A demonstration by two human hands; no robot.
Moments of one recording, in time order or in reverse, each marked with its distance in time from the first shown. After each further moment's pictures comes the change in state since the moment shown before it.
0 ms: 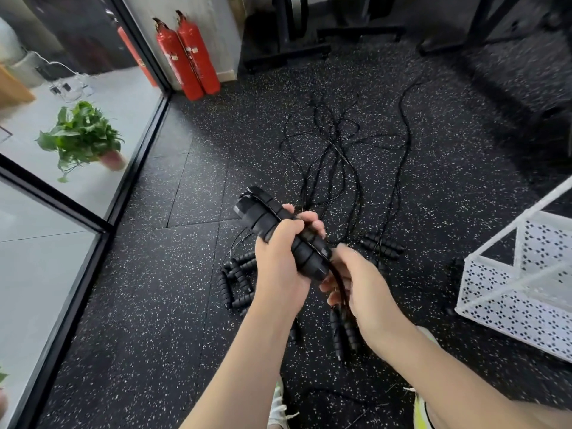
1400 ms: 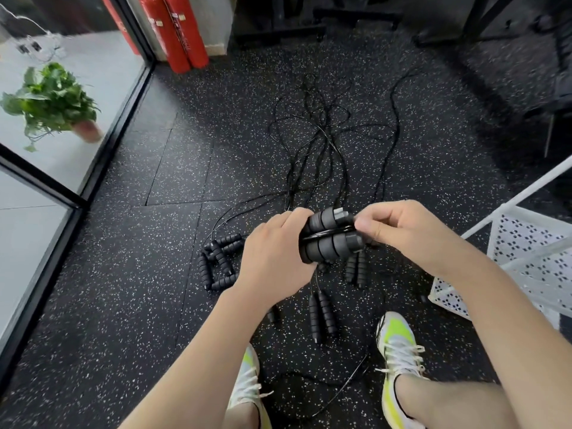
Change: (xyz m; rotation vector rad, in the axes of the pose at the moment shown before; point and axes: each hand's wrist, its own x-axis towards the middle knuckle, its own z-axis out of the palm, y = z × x) left_hand 0.002 -0.007 -0.038 1.891 -0.313 0.625; right_hand 0.029 -0.052 -0.097 -0.584 -0.327 -0.337
